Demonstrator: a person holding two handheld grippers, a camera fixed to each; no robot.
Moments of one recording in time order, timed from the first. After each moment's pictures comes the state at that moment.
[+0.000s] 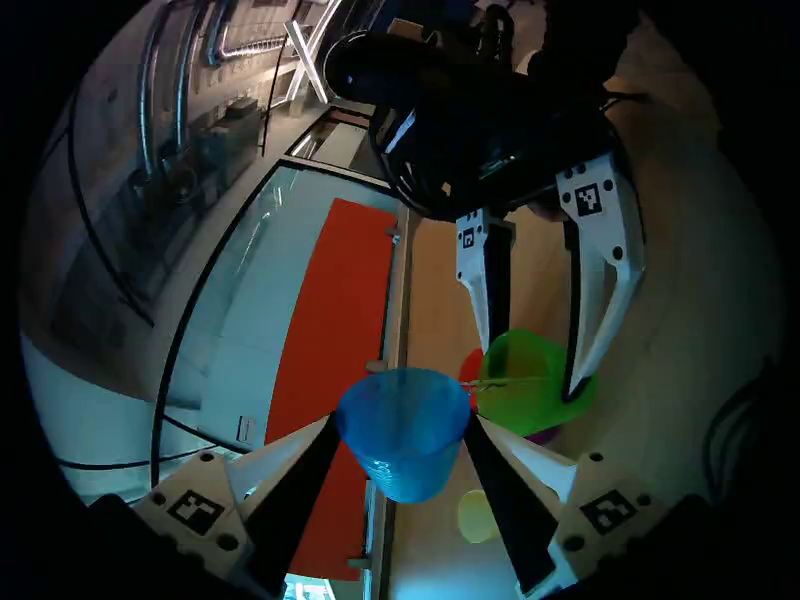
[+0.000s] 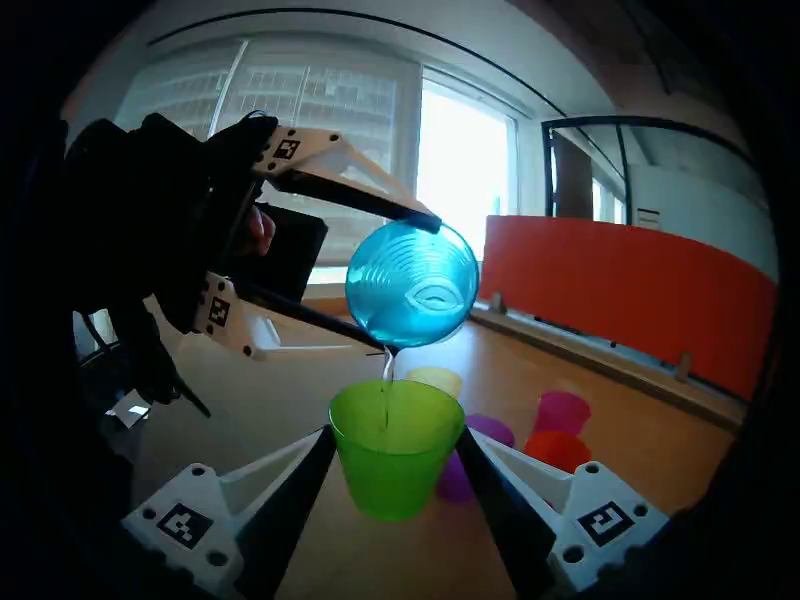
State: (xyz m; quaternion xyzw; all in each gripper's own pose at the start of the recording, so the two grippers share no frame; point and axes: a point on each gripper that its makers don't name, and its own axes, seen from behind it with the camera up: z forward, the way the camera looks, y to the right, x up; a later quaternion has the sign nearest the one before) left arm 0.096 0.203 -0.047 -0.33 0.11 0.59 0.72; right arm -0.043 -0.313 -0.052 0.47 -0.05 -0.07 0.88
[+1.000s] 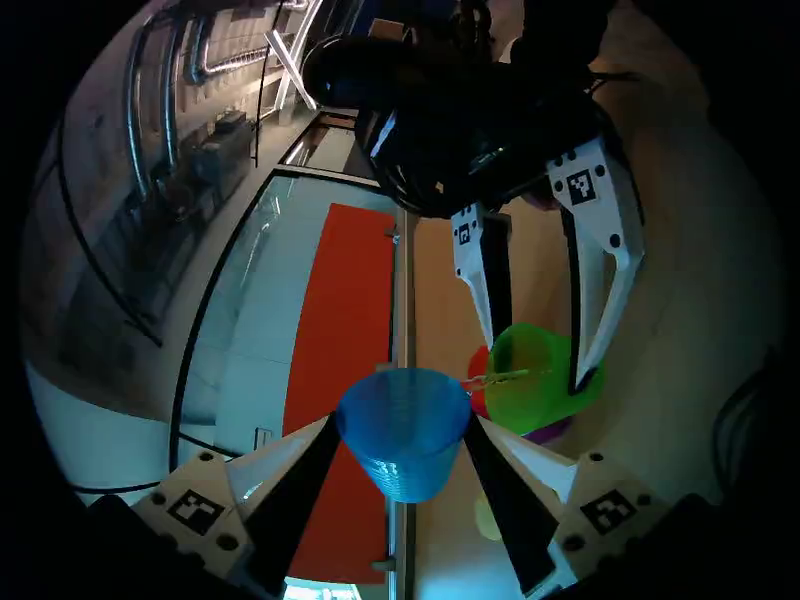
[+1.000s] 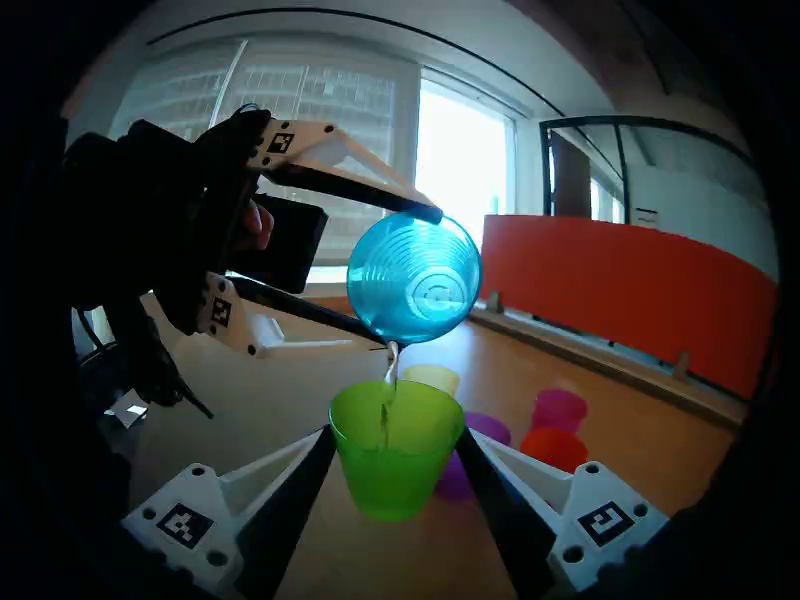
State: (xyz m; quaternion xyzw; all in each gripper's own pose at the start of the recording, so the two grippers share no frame) left arm 0.105 0.209 -0.045 -0.32 0.13 0.62 0.70; right arm -0.045 -0.309 -0.051 0.47 -0.05 -0.07 0.88
